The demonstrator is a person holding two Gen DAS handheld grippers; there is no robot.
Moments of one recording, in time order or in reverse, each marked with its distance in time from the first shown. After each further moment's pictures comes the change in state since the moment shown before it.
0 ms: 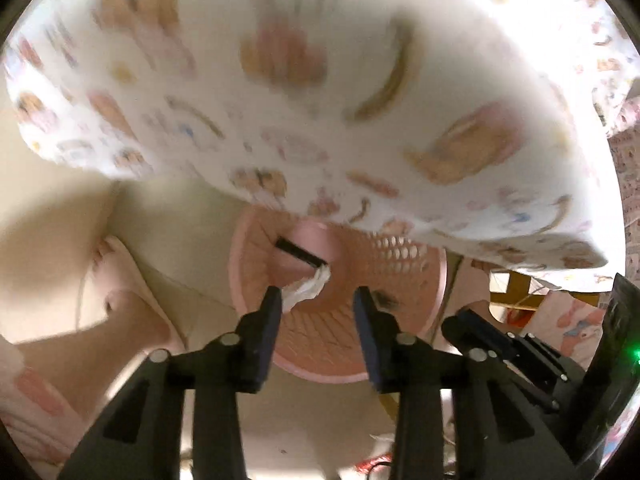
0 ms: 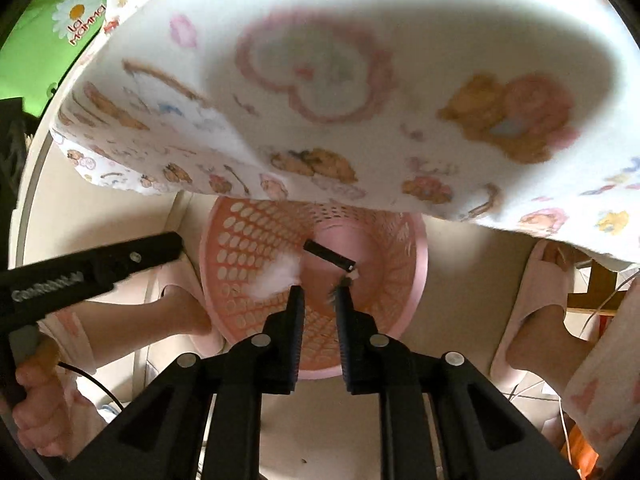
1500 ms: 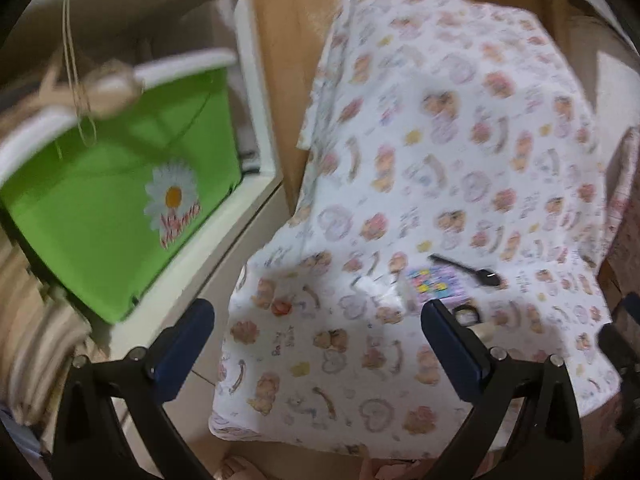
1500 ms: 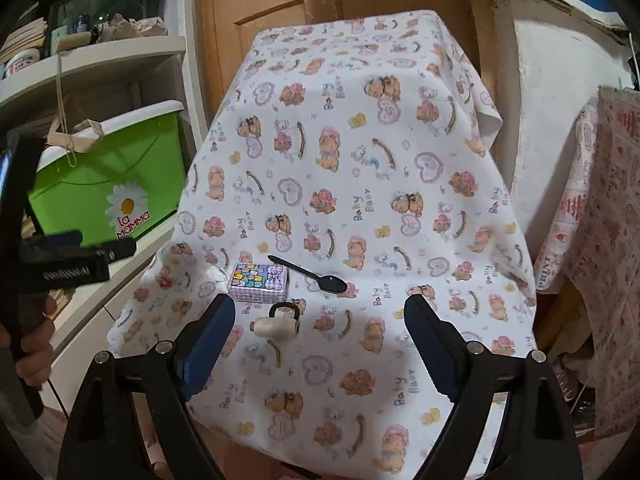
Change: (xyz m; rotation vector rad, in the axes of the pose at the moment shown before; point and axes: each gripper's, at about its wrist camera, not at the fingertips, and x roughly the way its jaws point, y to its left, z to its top) left arm -0.190 0.018 0.113 0.170 -0.693 0.245; right arm -0.205 0.051 0.085 -0.108 -0.788 -0.138
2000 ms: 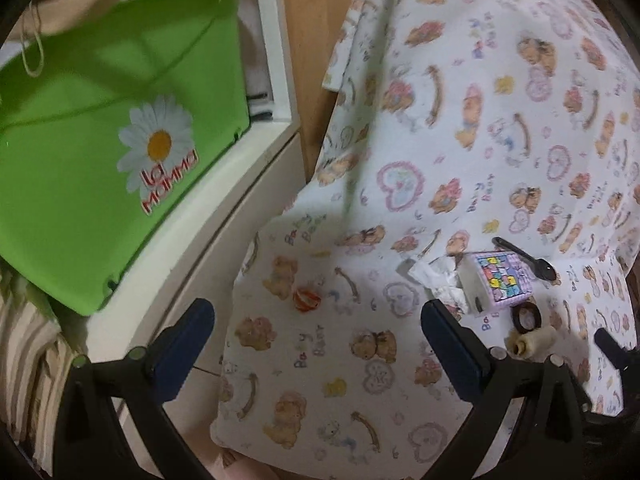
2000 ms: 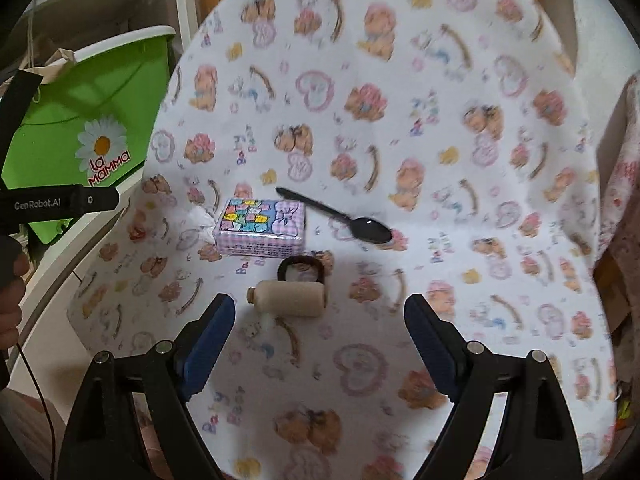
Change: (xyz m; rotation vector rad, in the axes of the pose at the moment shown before) left arm 0.077 0.026 0.009 -0.038 0.164 -0.004; right arm 0.108 0.030 -0.033 -0.024 0.172 0.010
